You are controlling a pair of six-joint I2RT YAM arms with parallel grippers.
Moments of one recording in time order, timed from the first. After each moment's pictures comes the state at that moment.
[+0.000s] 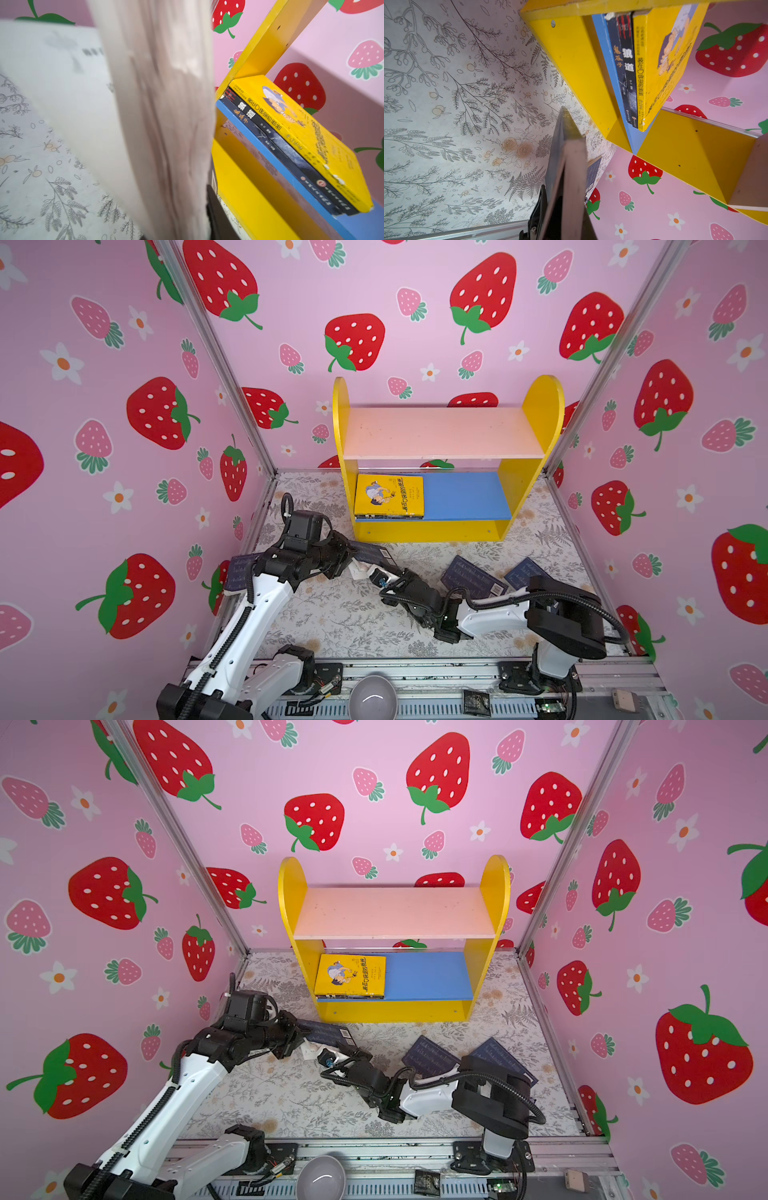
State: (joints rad) left arm -0.23 1.04 0.96 -0.77 0.43 -1.23; right arm 1.36 1.72 0.76 0.78 0.52 -0.38
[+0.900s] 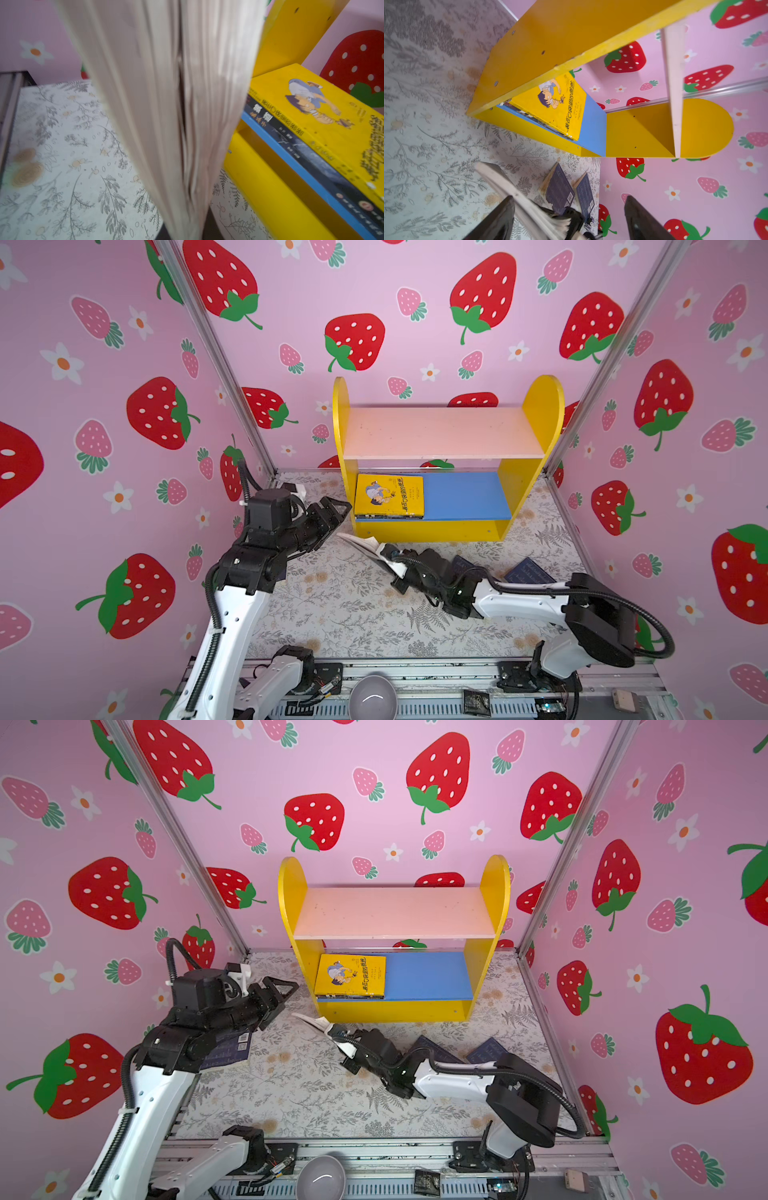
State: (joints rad) left arm -0.15 0.94 1.26 -0.81 0.40 -0.84; right arm 1.14 1.53 0.86 0.42 0.04 -0.13
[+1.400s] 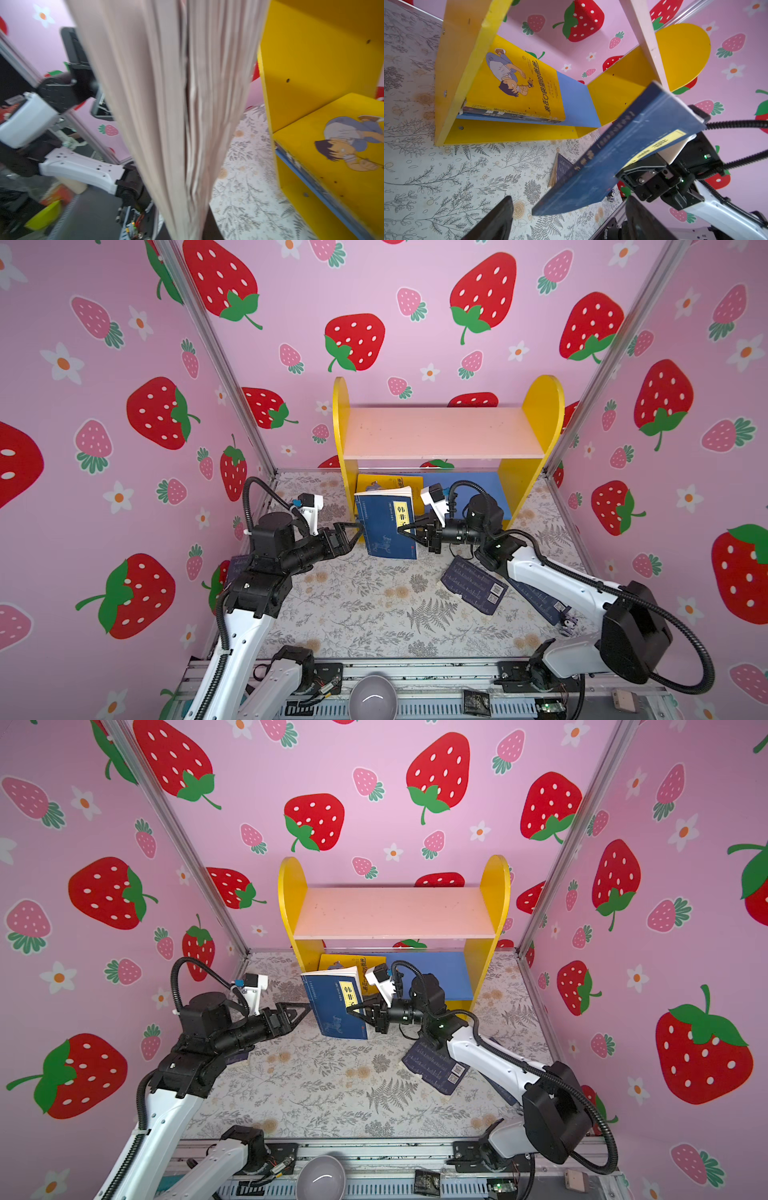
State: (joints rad) left arm -0.15 0.83 0.97 -0.53 0.62 -0.58; right arm 0.75 1.42 0.99 0.42 -0.87 0.40
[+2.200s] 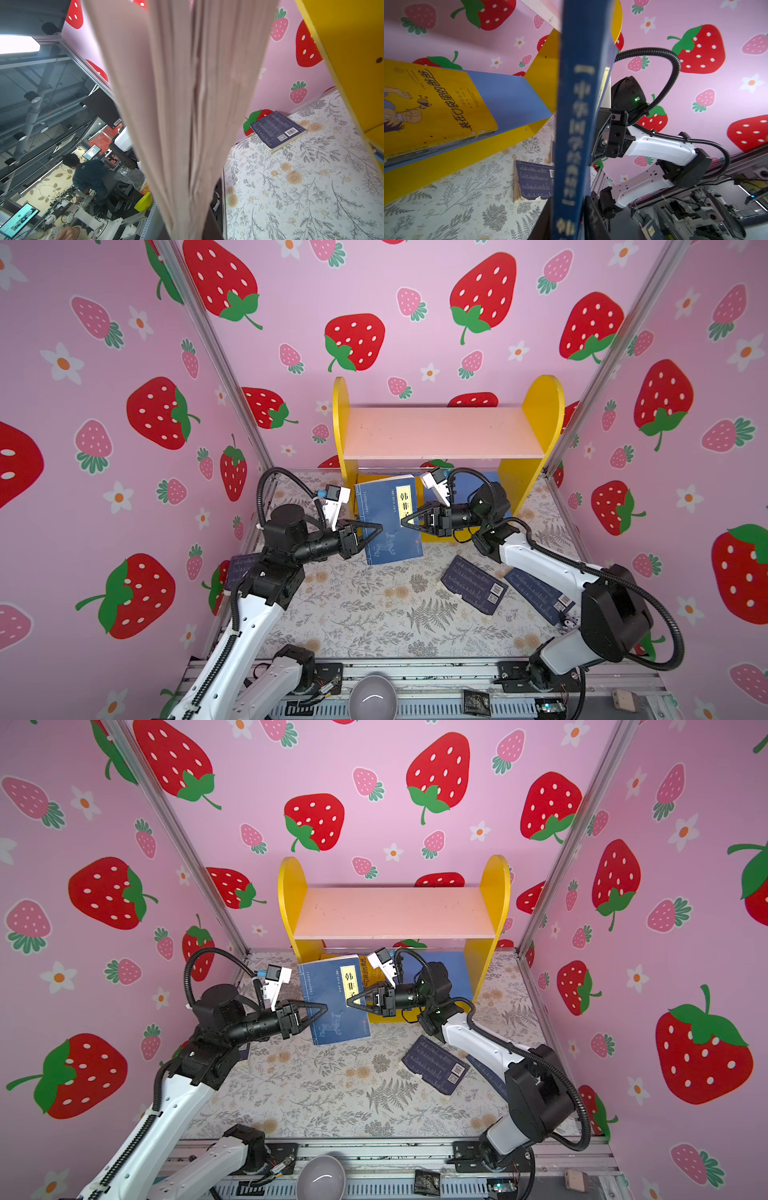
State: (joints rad) left arm -0.27 0.89 0.96 -0.26 0.85 -0.54; right arm 0.70 1.54 1.09 0.72 -1.15 0.93
